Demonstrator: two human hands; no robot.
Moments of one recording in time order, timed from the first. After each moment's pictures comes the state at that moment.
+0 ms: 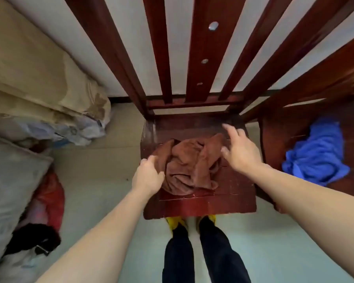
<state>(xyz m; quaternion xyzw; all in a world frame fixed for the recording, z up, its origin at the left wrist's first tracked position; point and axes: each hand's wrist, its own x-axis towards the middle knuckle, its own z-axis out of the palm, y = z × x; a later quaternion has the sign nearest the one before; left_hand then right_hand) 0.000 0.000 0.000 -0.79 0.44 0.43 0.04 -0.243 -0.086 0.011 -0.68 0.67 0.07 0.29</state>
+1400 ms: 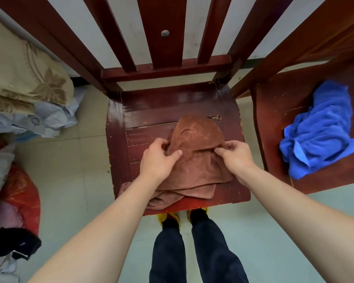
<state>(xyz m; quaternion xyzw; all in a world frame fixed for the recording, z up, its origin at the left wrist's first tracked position) -0.082 -0.018 -0.064 -0.77 0.42 0.47 -0.06 -0.284 -0.035 -0.079 -0.32 0.80 -0.09 0.49</state>
